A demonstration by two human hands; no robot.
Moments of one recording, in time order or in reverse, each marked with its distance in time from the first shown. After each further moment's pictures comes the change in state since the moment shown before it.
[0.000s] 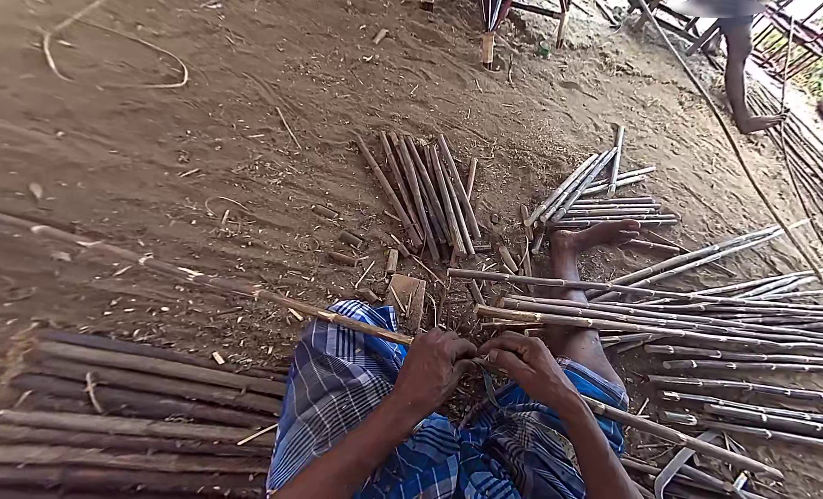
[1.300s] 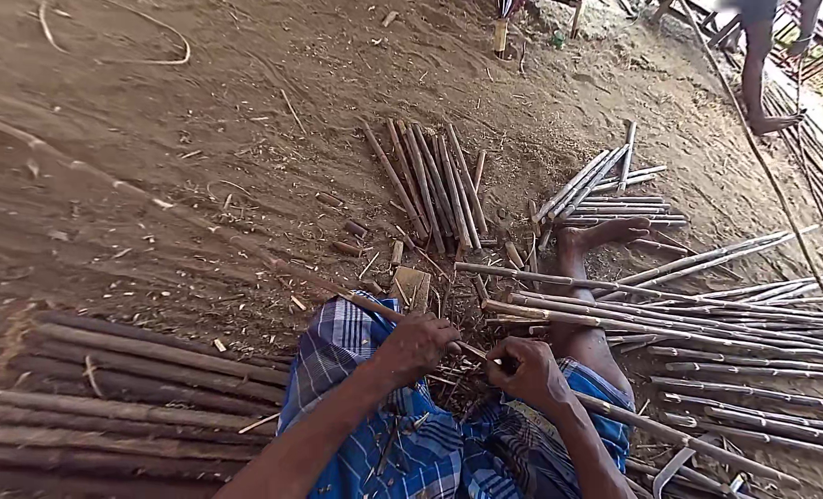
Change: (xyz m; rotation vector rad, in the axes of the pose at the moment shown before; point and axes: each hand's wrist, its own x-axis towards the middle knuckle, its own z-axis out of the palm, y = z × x) left_hand 0.011 -0.051 -0.018 0.210 -0.108 0.267; right_hand -0.003 0.011 0.023 -0.271 0.170 -0.228
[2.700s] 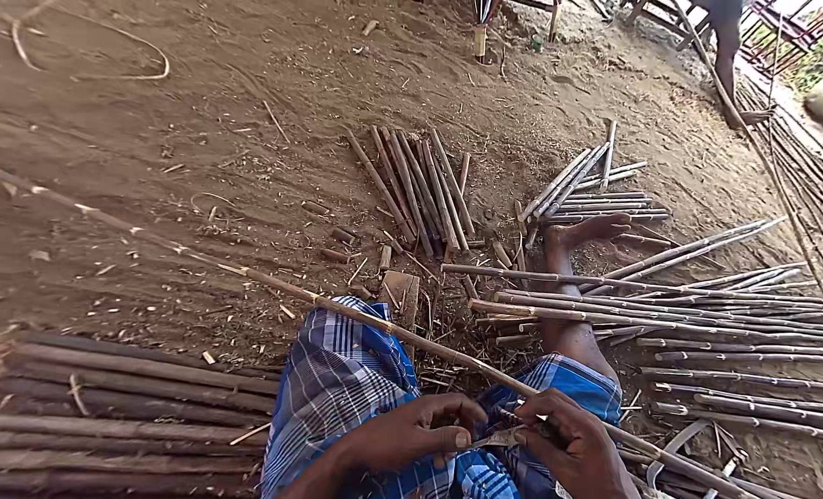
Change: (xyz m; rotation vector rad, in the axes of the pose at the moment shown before) left_hand -0.054 0.068 -0.006 -1.363 -0.435 -0.026; right_hand -0.093 -0.062 -0.048 0.329 0.022 0.230
